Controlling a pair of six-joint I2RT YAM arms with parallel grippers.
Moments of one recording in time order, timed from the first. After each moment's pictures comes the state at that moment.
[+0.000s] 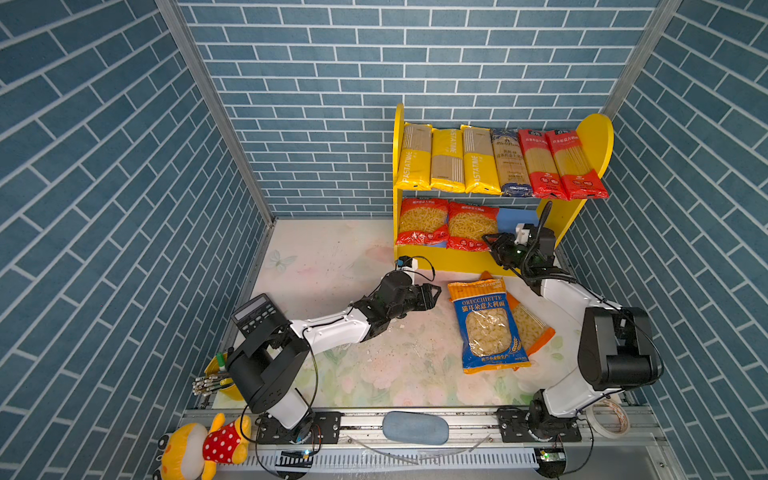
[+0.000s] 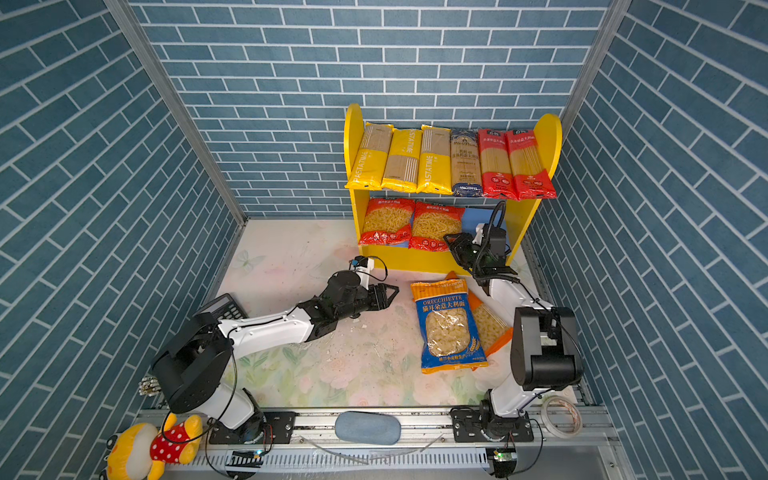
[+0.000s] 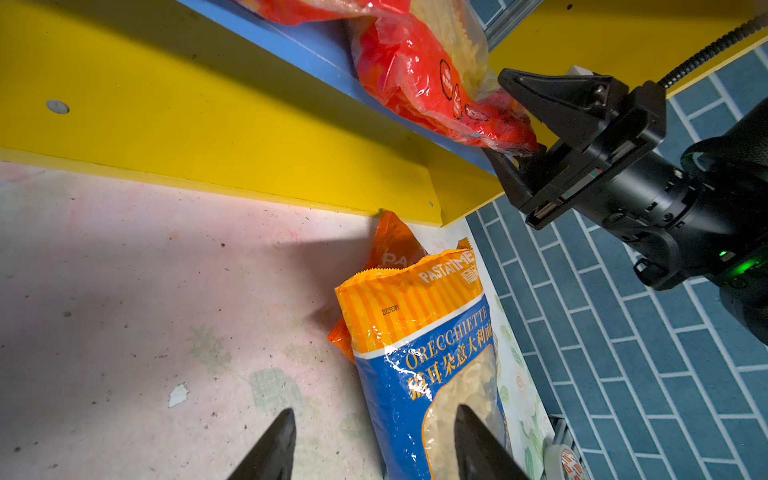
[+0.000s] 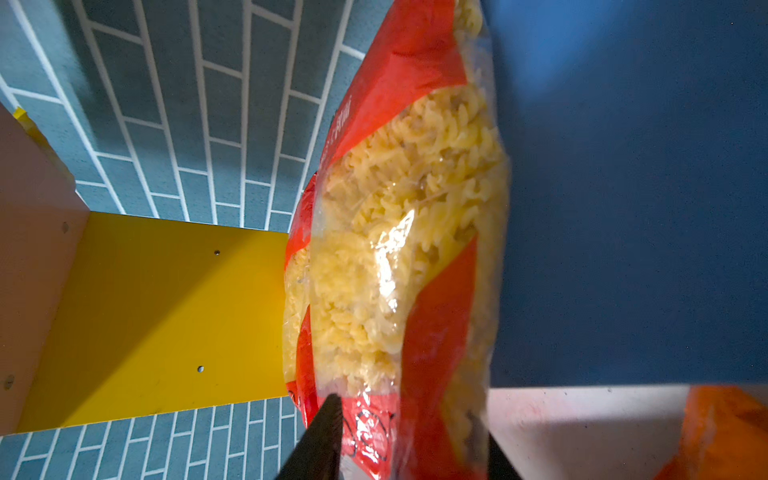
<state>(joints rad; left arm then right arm) -0.81 1.59 0.86 0.30 0.10 -0.79 0.07 1.59 0.99 0.22 -0.52 1.05</state>
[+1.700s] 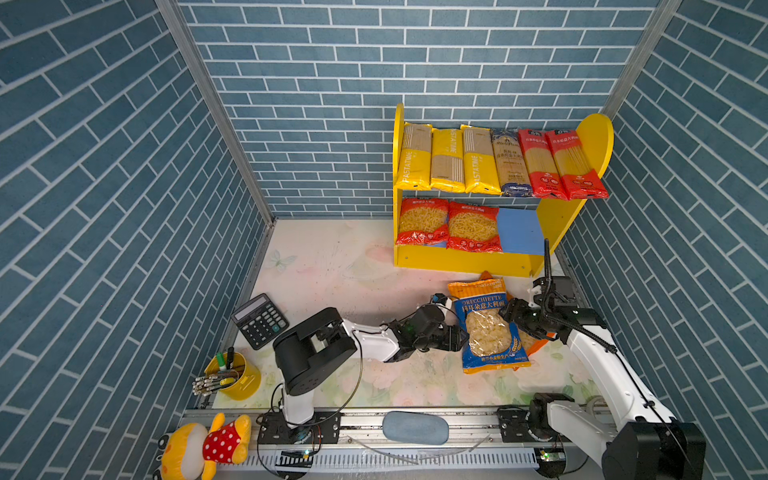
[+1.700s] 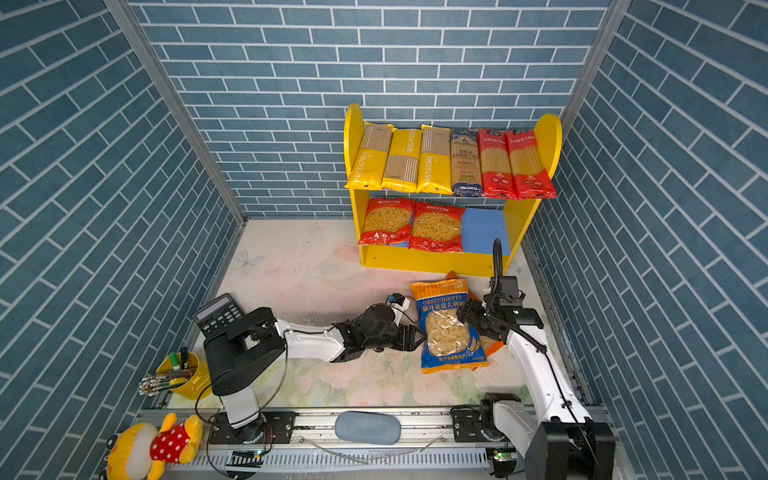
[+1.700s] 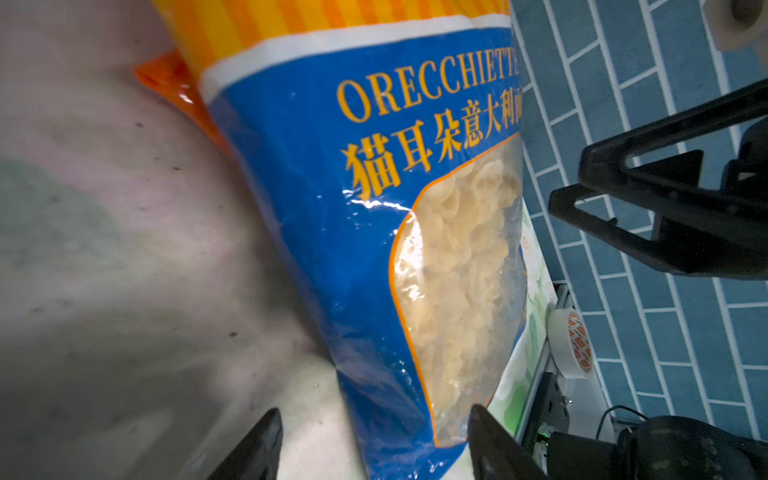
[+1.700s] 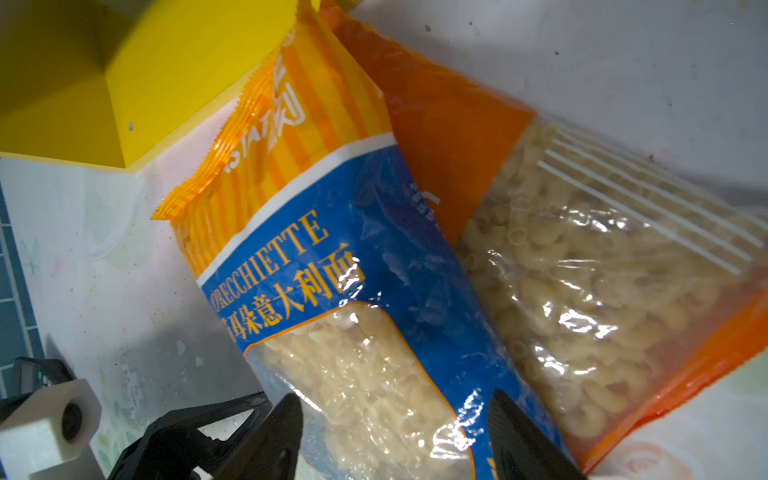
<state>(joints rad) -1.05 1.87 0.89 0.42 0.20 -0.86 0.05 1.03 0.71 -0.74 -0.26 0.47</state>
